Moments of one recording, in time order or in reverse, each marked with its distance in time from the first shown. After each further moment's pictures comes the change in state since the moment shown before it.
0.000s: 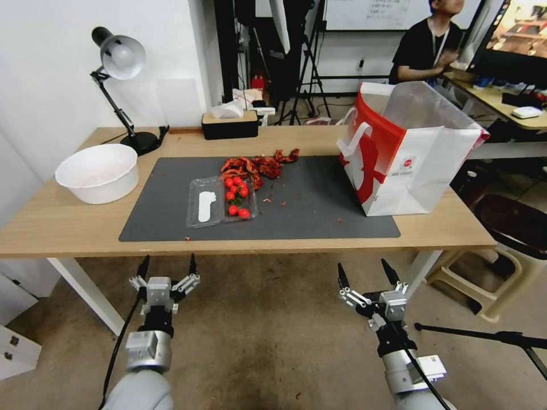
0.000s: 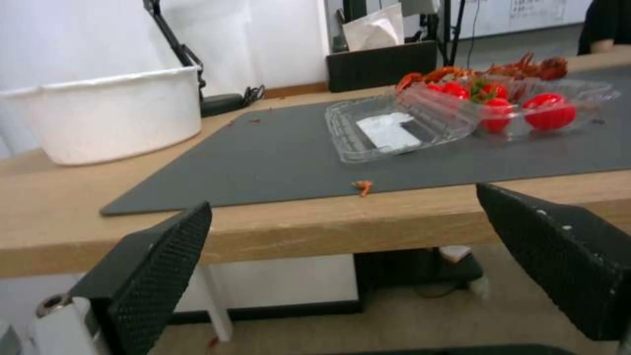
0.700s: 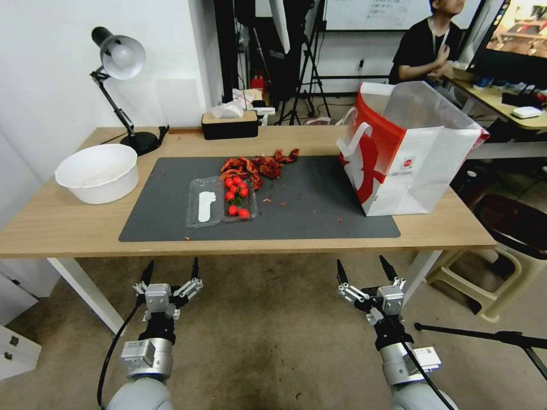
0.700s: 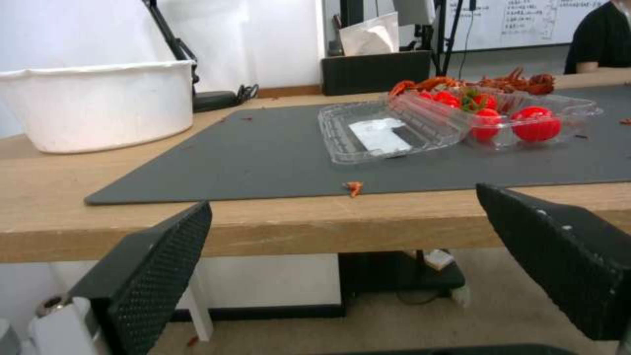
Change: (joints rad) left arm 0.013 -0.027 -0.019 0.009 -0.041 -0.048 0.057; right arm 0.029 0.001 -0.007 -0.019 0.010 -0.018 0.001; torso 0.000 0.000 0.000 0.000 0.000
